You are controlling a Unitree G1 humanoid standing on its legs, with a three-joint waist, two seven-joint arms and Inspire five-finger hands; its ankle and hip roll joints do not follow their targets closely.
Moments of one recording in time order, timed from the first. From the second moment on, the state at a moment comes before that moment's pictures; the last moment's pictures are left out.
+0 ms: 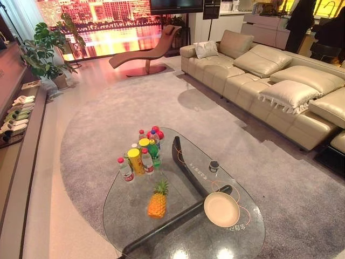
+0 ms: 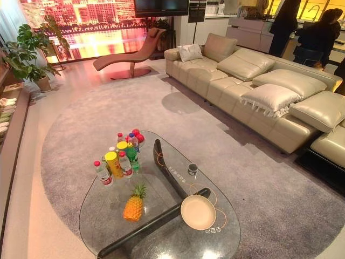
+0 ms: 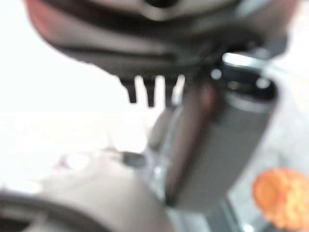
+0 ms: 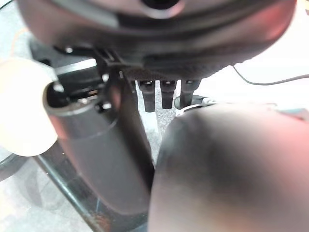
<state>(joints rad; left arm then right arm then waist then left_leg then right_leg) 0.01 0.18 -0.15 1.32 -0.36 -0.03 0.19 -0.03 -0.24 0.20 1.35 0.39 0.11 0.21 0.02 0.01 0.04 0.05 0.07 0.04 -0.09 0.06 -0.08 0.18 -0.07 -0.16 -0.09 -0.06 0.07</state>
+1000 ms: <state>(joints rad) -0.15 0.26 -0.27 0.83 -0.26 -0.32 0.61 -0.18 -0.30 0.25 1.14 0.48 0.05 0.14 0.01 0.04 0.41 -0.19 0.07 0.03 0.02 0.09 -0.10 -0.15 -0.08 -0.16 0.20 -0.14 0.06</state>
